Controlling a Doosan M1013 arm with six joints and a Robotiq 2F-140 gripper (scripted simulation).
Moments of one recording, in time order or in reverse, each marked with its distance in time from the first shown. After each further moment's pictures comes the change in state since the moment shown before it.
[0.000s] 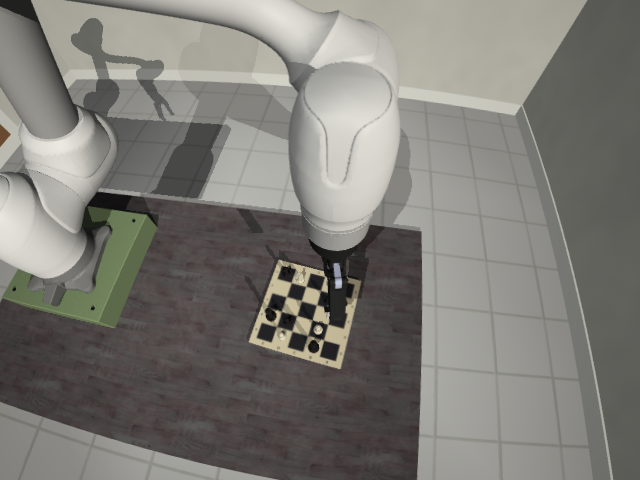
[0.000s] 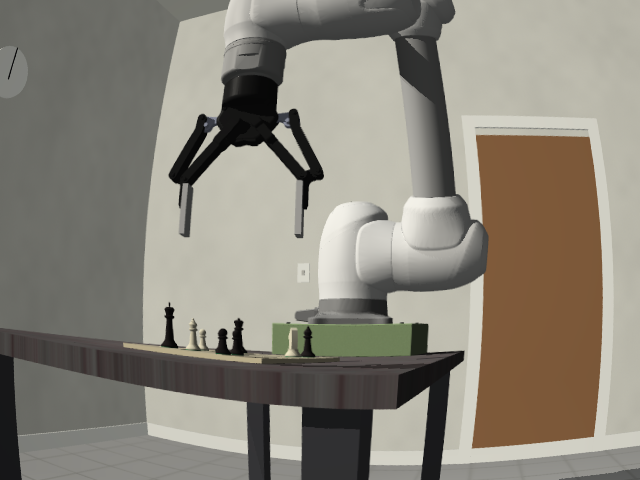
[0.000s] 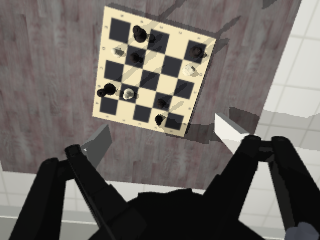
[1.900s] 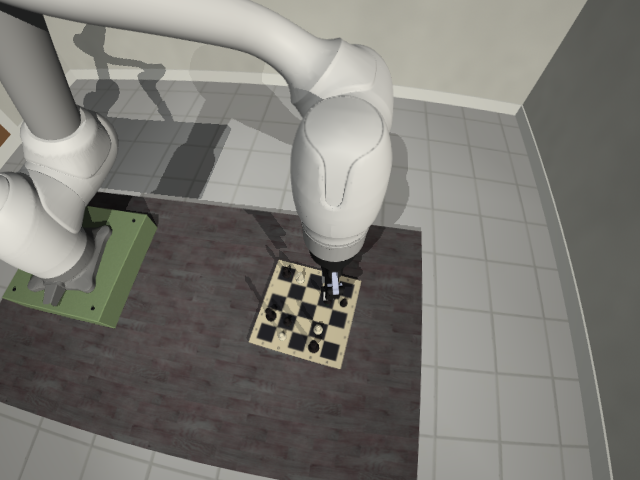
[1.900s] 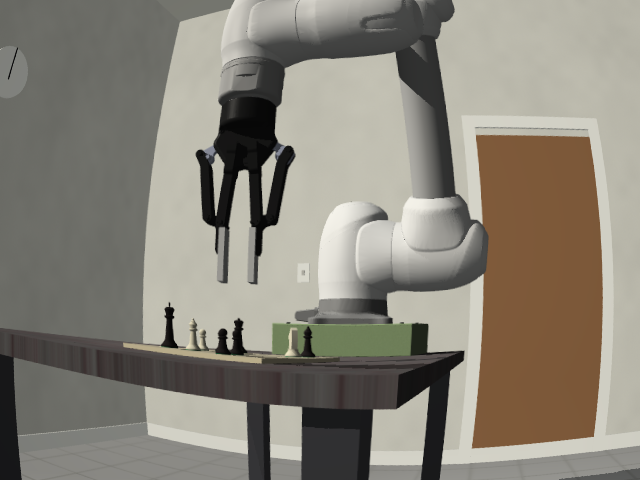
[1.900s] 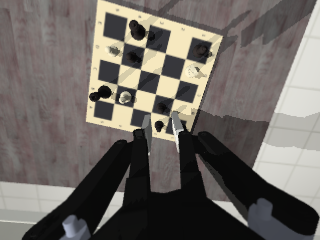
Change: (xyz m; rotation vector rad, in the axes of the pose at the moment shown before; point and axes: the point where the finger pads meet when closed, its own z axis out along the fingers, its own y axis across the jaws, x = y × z) arm 0.001 0.000 0.034 0.000 0.001 0.000
